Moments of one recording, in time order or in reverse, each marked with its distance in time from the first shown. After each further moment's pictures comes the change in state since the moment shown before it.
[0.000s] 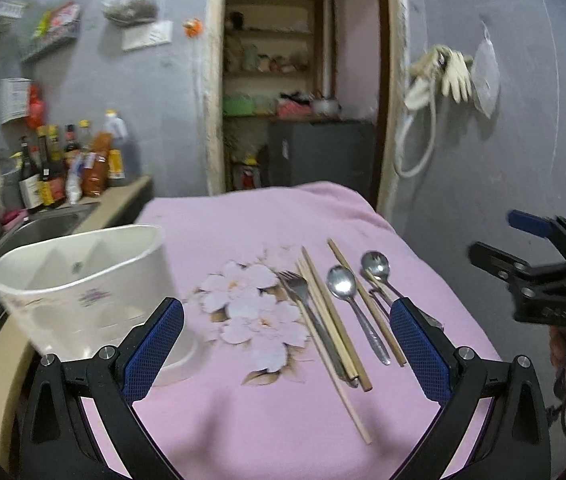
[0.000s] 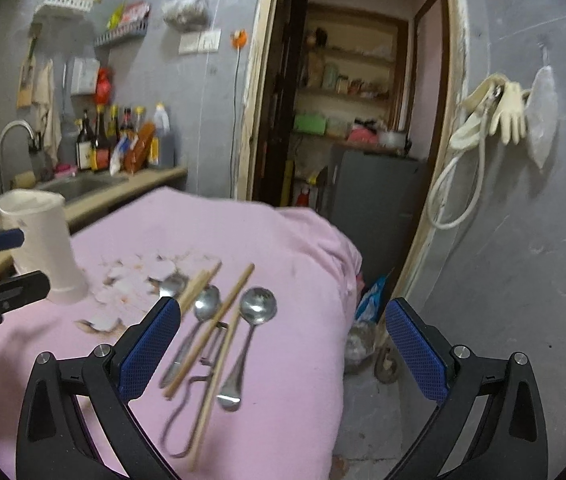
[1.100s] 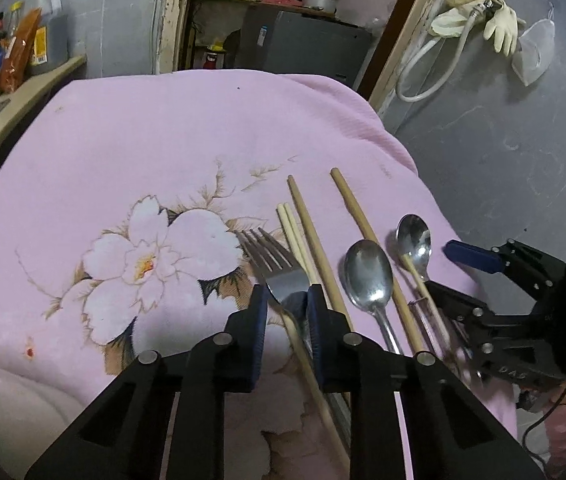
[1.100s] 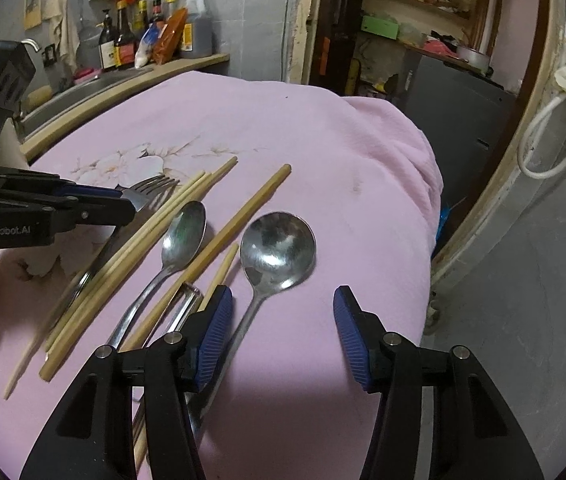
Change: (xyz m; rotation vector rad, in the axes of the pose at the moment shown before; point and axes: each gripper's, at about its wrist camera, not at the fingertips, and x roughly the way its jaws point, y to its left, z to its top) left arm 0.172 0.047 0.007 -0.165 0.399 -0.215; right arm 0.141 -0.005 -0.013 -0.123 0.371 0.210
